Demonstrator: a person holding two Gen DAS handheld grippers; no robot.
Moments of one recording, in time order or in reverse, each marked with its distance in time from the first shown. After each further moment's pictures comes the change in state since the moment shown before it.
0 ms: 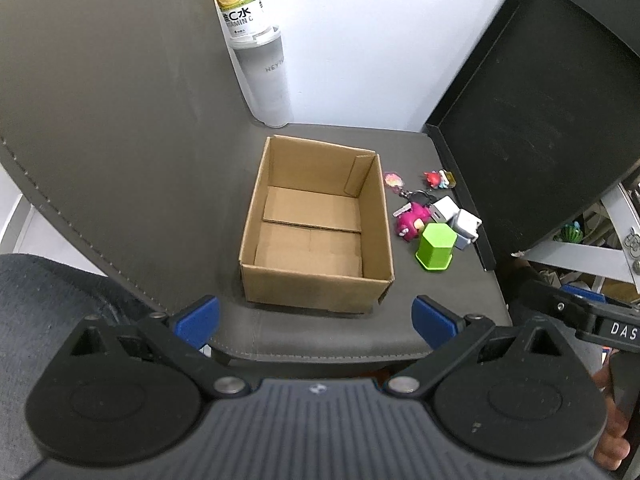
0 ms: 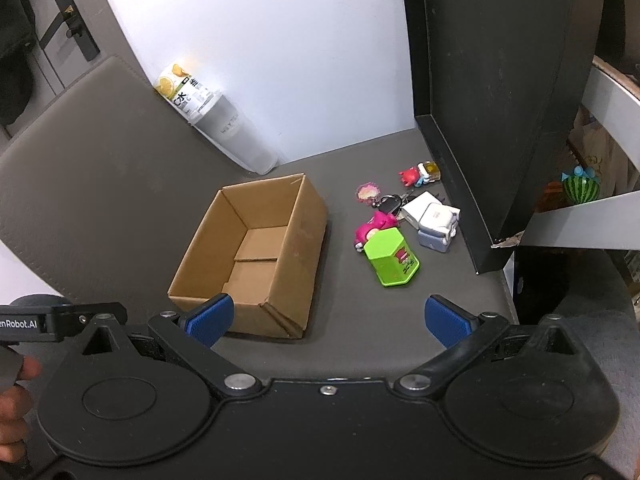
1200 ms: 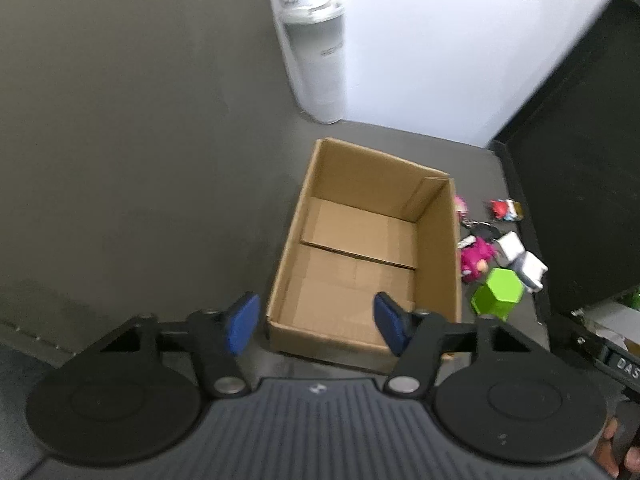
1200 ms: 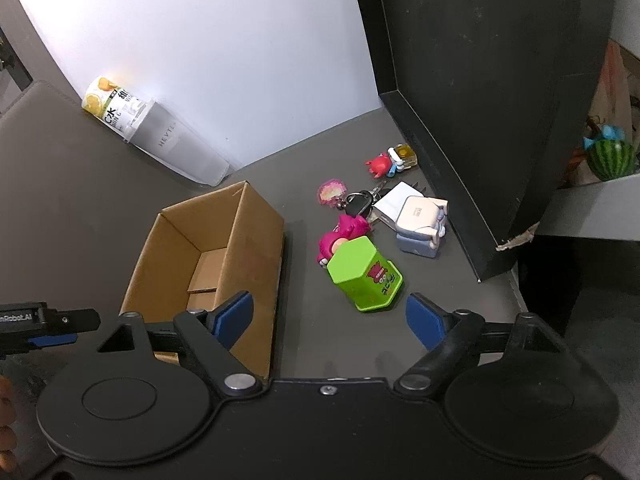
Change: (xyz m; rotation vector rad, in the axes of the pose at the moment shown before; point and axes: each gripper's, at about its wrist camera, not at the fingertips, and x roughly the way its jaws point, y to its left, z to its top) left arm 0.084 0.027 0.046 -0.132 0.052 0.105; right arm 0.083 -0.038 0.014 0.126 0.015 -0.038
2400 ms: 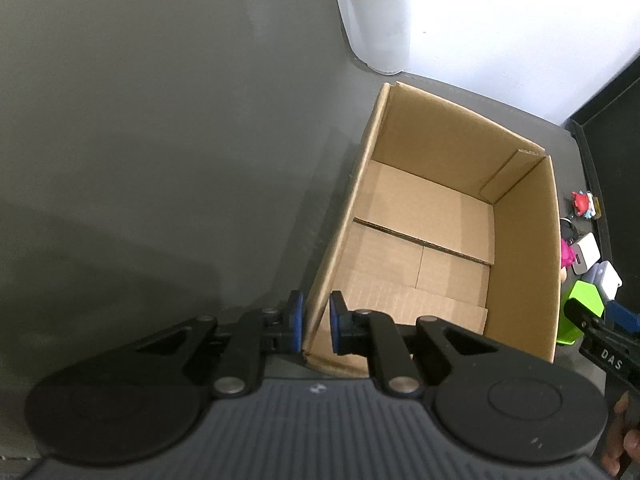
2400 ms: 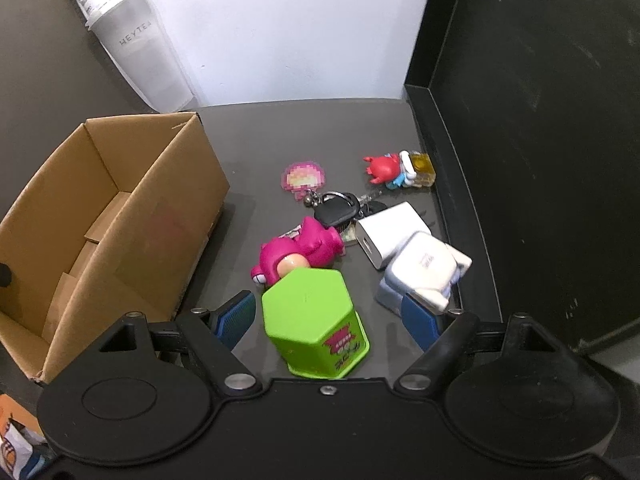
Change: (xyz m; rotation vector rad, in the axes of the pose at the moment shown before) left arm 0.079 0.009 0.006 -0.055 0.126 0.109; right arm 0.107 0.014 0.015 -0.356 0.049 -0.177
